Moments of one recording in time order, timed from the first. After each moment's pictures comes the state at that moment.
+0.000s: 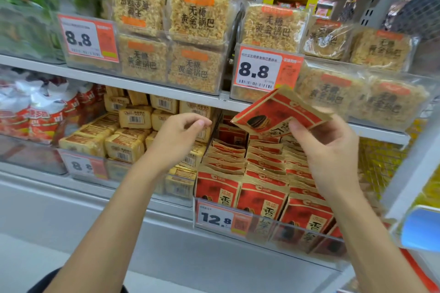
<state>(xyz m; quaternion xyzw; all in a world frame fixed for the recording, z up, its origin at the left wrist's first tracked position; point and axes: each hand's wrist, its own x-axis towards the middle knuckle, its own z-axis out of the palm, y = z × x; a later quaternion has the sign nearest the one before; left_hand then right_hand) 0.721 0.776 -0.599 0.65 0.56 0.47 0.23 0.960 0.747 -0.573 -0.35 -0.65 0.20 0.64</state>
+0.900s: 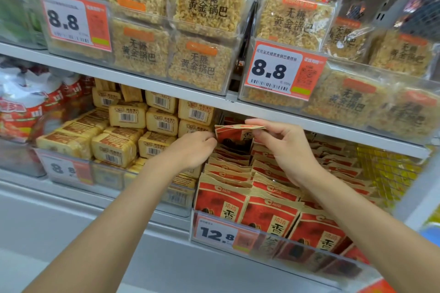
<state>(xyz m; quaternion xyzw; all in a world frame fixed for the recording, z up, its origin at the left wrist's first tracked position) 0.731 0.836 -0.630 0.71 0.60 0.27 0.26 0.930 0.827 -0.602 -0.41 -0.72 0.29 0.47</state>
